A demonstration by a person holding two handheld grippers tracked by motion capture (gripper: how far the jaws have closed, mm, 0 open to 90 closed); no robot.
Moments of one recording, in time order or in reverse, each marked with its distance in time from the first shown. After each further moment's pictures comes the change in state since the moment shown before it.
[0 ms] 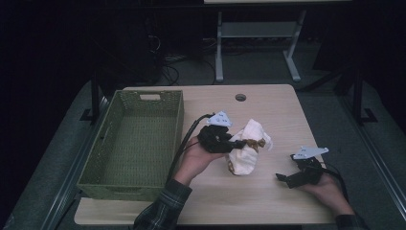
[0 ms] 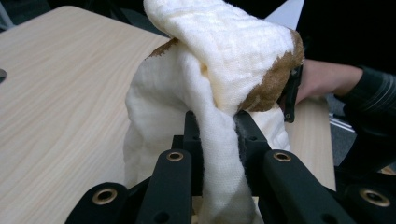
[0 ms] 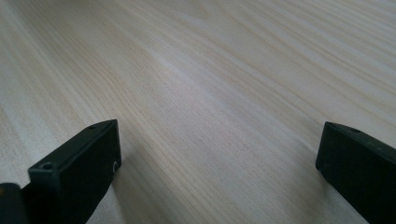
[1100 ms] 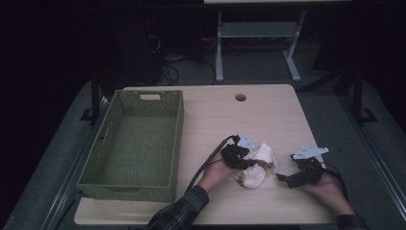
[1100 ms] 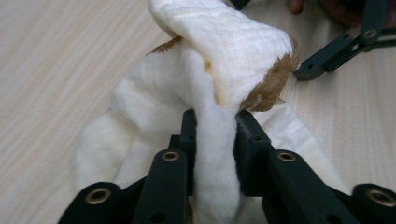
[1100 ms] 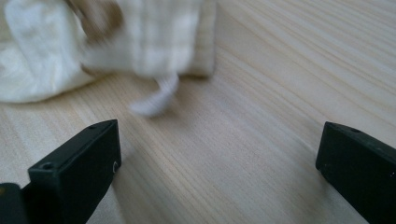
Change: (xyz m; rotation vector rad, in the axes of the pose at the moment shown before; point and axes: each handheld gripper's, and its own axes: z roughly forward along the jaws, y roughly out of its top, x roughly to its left) left arm 0.006 -0.055 0.112 0.190 0.030 0.056; right arm 0.000 0.000 0.000 0.000 0.000 -0.001
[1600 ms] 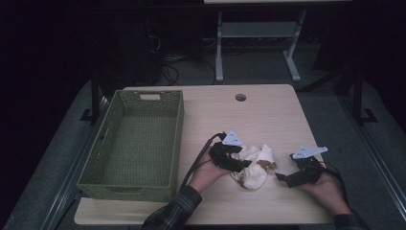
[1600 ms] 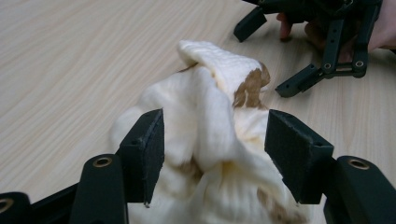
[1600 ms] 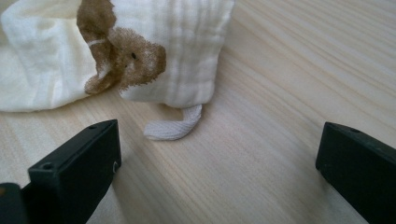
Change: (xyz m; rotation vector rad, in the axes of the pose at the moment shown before) left arm -0.005 -0.009 -0.060 -0.105 0.068 -0.067; right arm 0.000 0.002 0.001 0.011 0.003 0.004
